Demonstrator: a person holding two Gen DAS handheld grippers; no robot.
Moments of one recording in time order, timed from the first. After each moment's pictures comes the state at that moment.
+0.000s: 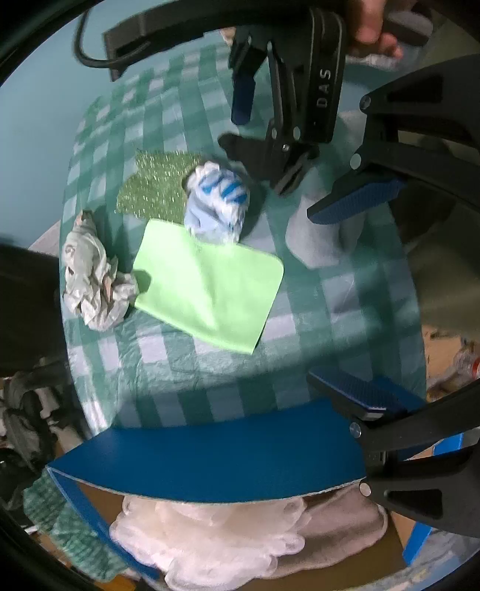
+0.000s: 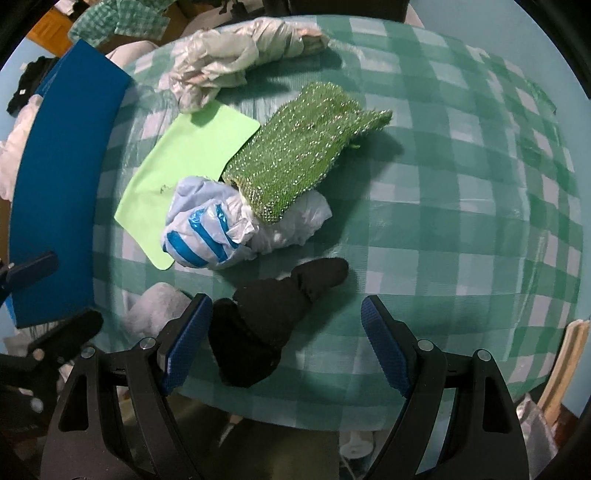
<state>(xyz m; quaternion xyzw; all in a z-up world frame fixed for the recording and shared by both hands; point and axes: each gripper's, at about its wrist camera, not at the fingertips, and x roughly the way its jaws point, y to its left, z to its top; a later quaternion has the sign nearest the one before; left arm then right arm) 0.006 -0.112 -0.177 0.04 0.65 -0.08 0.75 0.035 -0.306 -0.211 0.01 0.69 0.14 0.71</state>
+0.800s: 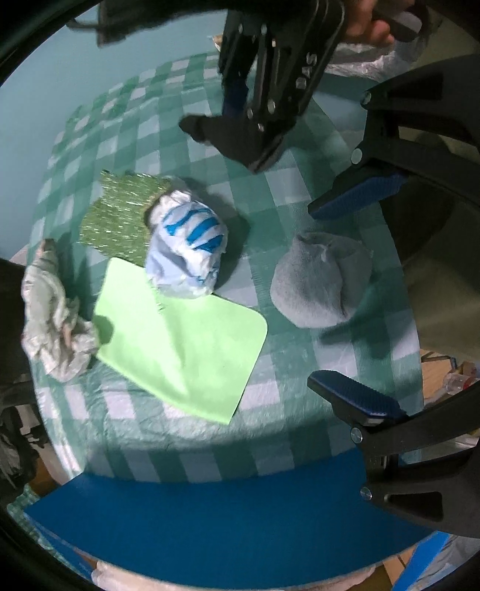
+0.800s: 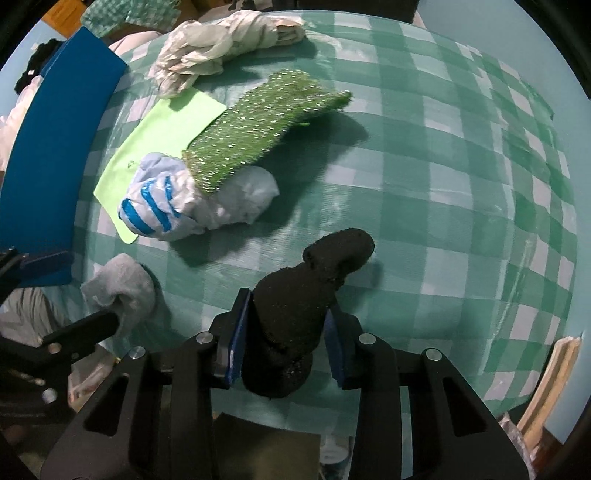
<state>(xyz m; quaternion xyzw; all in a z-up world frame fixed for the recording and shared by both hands) 0.004 -0.141 -0.212 0.01 0.69 -0.11 0.72 0.022 -0.353 -0.226 -0.02 0.68 0.16 0.72</state>
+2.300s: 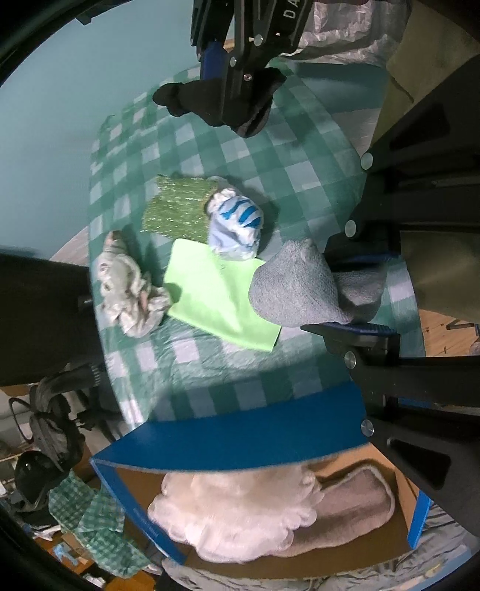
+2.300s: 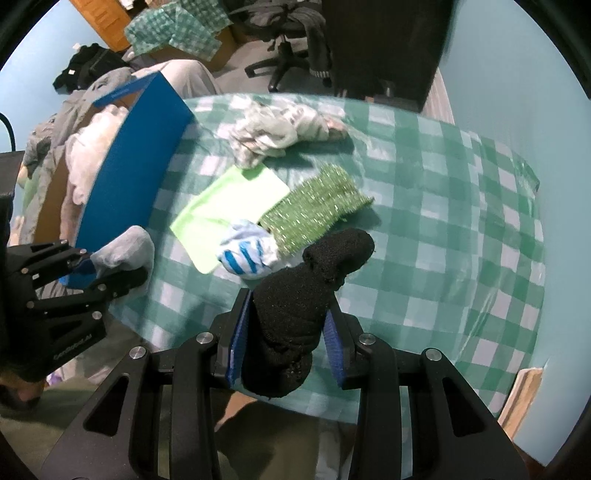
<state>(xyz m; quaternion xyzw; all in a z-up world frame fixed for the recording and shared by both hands) 0.000 -0.121 -0.139 0.05 0.62 -0.10 0.78 0.017 -0.322 -0.126 -0.04 0.61 0.21 0.76</state>
